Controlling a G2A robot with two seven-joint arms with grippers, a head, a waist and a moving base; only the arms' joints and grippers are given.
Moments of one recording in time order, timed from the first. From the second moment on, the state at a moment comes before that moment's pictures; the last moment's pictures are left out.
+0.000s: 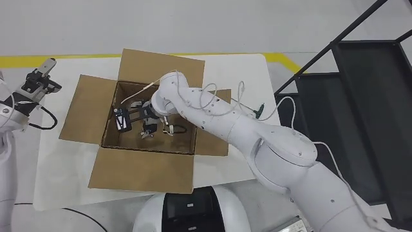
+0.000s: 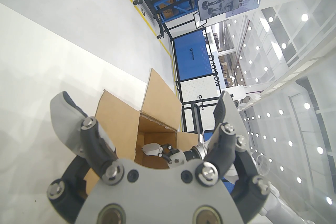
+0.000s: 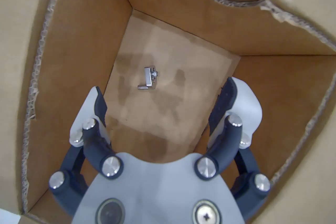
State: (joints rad) left arm 1.21 -0.96 -1.75 -1.41 -0.12 -0.17 -0.73; right arm -0.37 -1.76 0.32 -0.66 -1.18 -0.85 0.44
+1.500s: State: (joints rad) left arm 1.21 -0.96 -1.75 -1.41 -0.12 -0.17 -0.73; right arm -0.42 -1.92 0.28 -0.33 -1.27 -0.75 0.33
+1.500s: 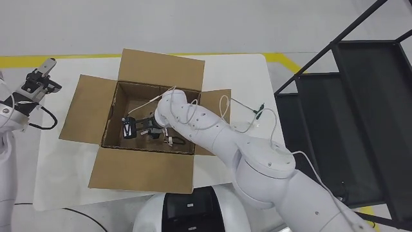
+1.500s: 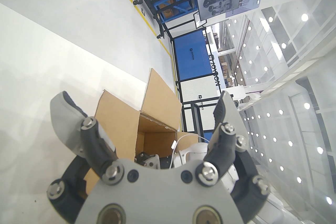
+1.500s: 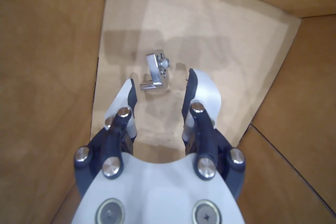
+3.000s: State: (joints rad) left arm 1.21 -0.96 -1.75 -1.41 -0.12 -0.17 -0.73; right arm -0.40 -1.99 0.31 -0.21 -1.25 -0.78 0.41
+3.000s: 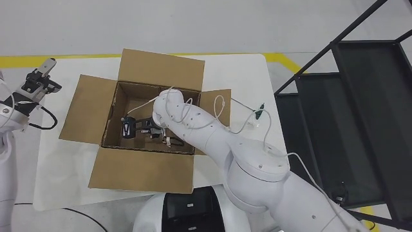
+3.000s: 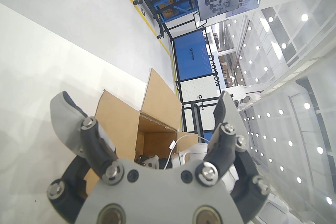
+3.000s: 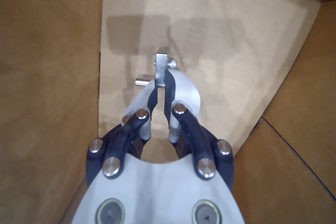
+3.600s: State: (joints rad) left arm 1.21 -0.96 -1.75 -1.41 -0.12 -0.17 -0.73; right arm -0.38 -1.93 0.33 -0.27 -1.28 -0.79 0.33
